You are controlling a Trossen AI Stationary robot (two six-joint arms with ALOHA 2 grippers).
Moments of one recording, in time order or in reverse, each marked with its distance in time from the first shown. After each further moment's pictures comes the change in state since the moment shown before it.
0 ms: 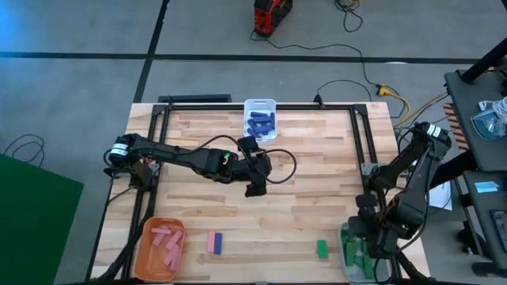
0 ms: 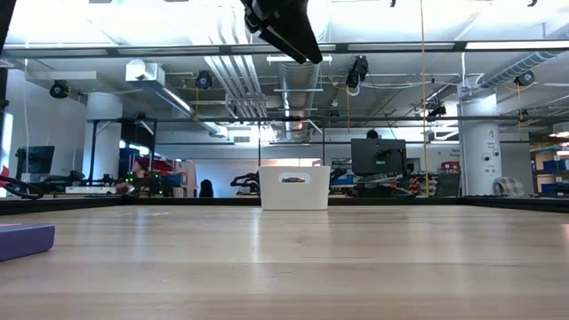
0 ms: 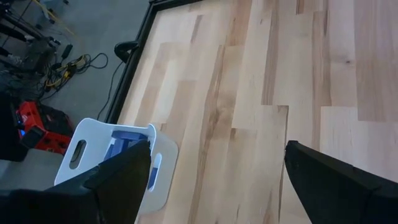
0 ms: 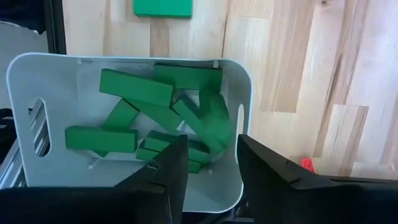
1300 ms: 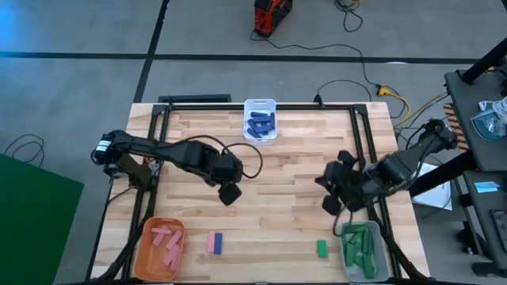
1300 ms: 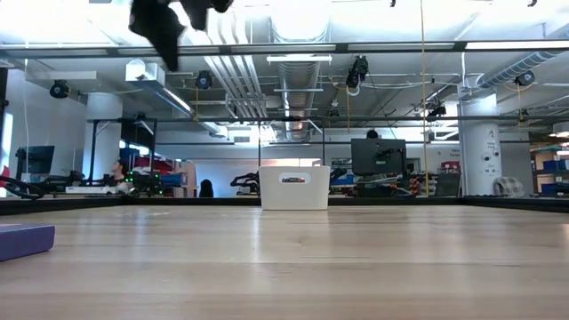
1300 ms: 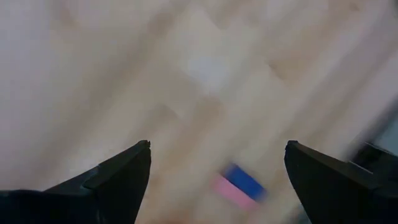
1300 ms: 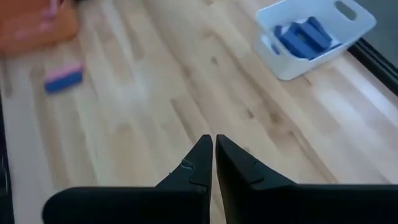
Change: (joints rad) left arm -0.028 -0.143 -0.001 -0.600 0.570 -0.886; right arm -0.495 -0.111 0.166 0.148 0.548 -0.123
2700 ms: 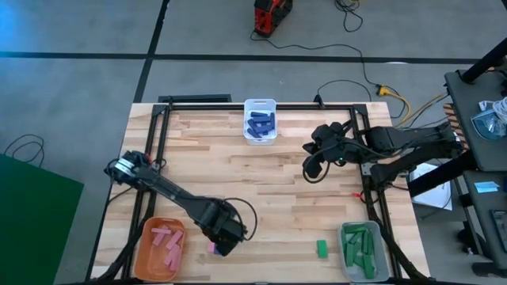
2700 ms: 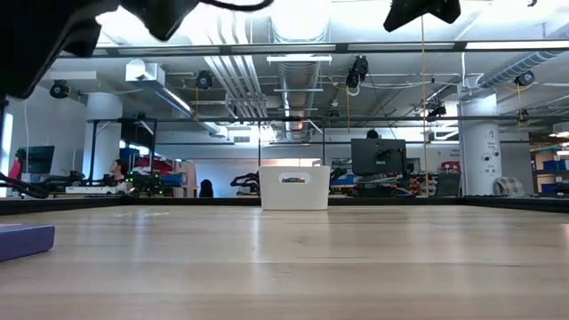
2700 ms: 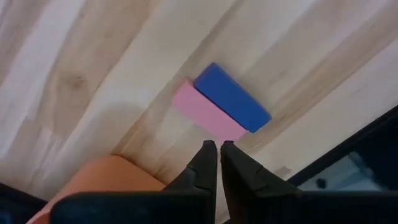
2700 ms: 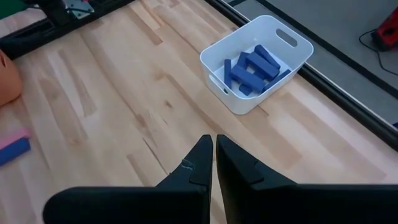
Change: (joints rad) left arm -0.323 0.280 -0.006 0.026 0.179 -0.323; right arm -0.388 -0.010 0.008 0.155 -0.085 -0.217
